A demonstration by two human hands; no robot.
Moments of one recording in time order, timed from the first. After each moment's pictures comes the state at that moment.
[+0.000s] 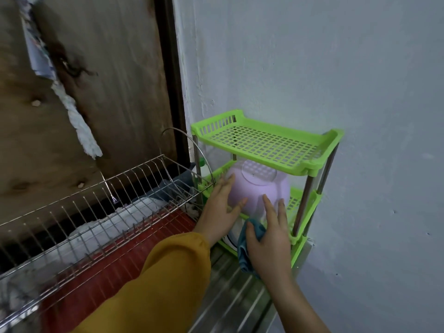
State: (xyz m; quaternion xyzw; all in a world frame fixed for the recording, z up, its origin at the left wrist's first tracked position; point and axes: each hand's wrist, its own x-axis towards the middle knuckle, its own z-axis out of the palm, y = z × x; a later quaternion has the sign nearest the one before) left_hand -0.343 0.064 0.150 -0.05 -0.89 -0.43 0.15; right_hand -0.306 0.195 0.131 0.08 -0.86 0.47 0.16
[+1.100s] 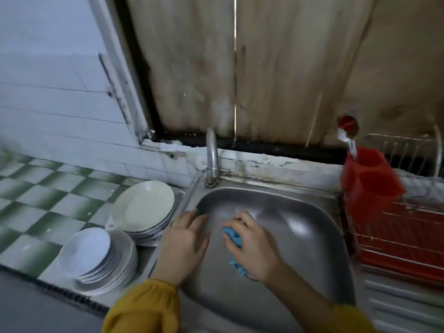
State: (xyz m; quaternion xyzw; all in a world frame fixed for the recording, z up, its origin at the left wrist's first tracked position) left_hand 0.284 -0.159 0.069 0.54 -0.82 -0.06 0.17; right_hand 0.101 -0.125 0.060 0.73 -0.58 0.34 -0.10
